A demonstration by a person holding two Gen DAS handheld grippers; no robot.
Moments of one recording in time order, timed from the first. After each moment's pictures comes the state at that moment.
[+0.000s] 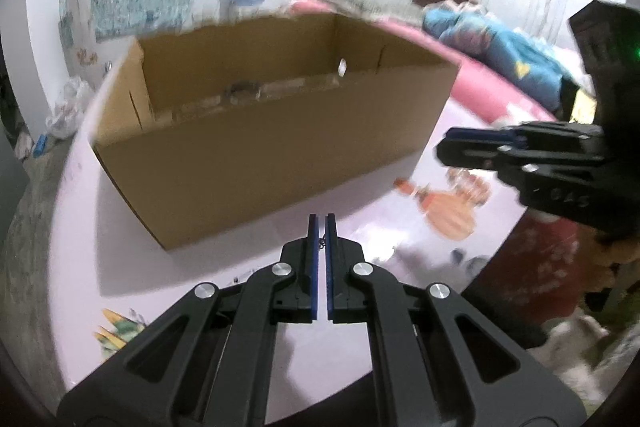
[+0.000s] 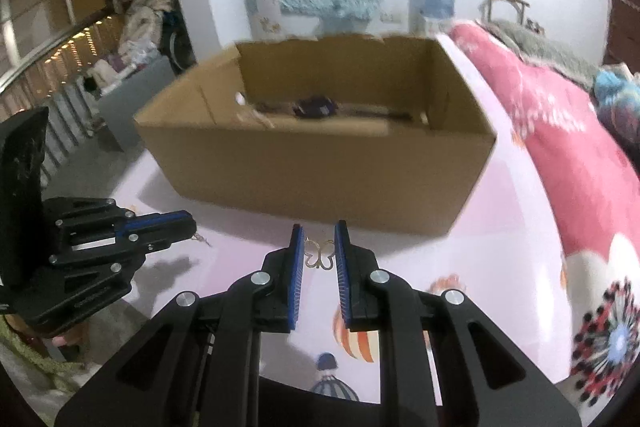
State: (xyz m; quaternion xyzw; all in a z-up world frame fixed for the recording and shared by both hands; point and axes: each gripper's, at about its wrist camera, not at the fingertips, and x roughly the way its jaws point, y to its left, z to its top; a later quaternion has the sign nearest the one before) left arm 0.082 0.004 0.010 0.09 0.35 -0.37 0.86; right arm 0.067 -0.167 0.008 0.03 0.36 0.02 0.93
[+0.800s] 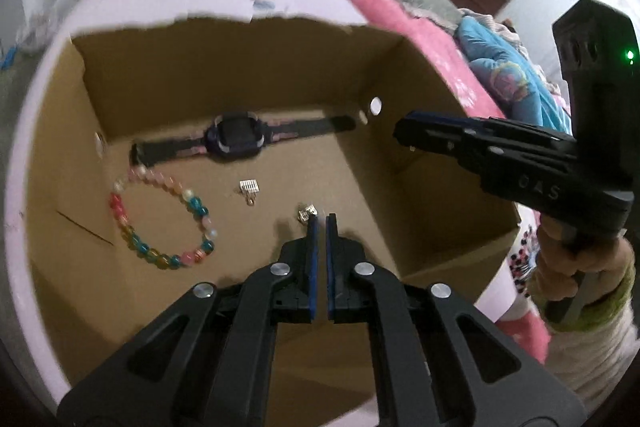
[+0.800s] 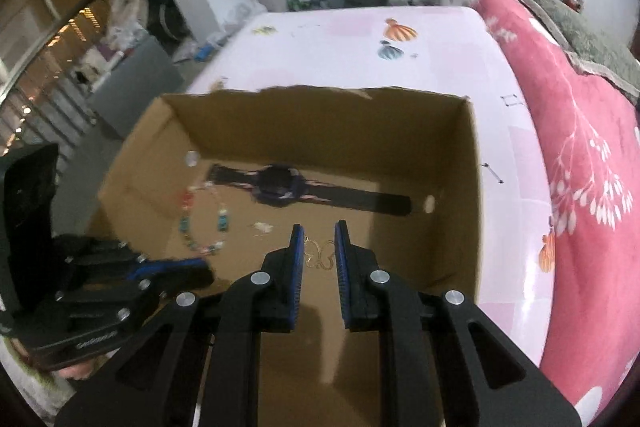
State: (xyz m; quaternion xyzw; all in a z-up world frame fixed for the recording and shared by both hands) left arm 0.249 -0.059 0.021 -0.03 0.52 -0.36 0.77; right arm 0.267 -0.235 0.040 0.06 0.48 0.04 0.88
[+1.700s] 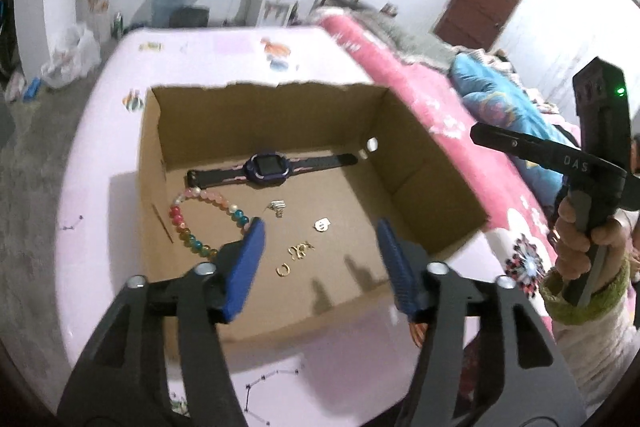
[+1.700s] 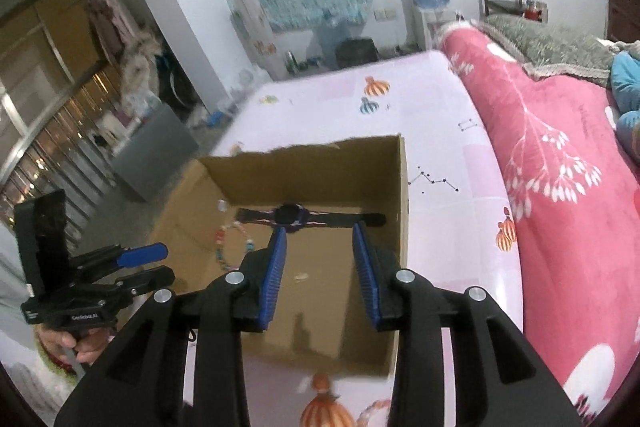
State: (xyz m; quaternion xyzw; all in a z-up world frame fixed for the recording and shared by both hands) left arm 0.199 -0.003 0.077 -0.02 0.41 -0.35 0.84; right arm 0.165 -0.269 0.102 0.14 0.35 0.05 0.92
